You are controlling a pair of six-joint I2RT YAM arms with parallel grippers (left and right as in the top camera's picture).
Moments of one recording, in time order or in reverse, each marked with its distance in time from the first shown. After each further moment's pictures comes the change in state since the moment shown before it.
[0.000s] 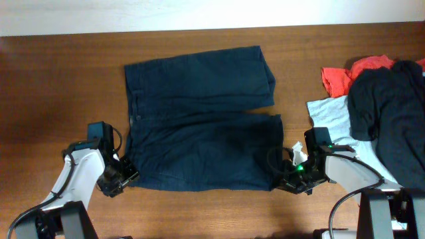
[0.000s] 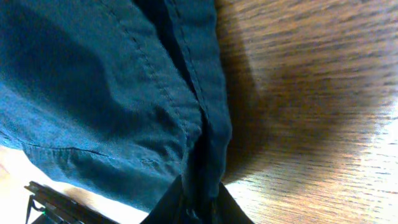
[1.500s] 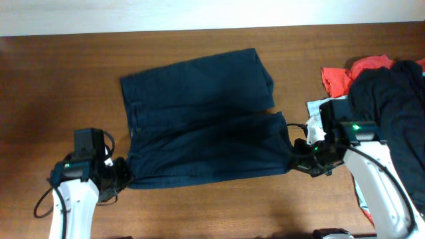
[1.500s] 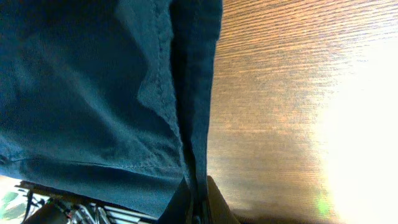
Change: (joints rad) left arm -0.004 -0.353 0.018 -0.167 0.009 0.037; right arm 0.003 -0.199 0.389 -0.475 0.153 -0.054
